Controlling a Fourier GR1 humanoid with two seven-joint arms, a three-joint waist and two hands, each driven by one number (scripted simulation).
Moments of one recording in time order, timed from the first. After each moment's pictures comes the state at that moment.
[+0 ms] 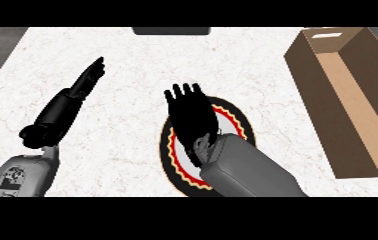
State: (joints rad) left arm -0.22 0.34 -0.06 -1.55 -0.03 -0.15 -0.06; right arm -0.70 -0.01 0.66 -1.42 0.83 0.57 0.75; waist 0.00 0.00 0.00
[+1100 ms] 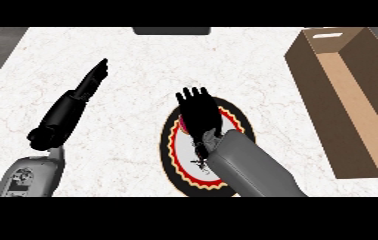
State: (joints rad) left arm -0.21 0.27 -0.02 -1.56 -0.11 -0.19 -0.06; right arm -0.67 -0.01 0.64 -1.21 0.92 0.45 0.61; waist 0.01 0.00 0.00
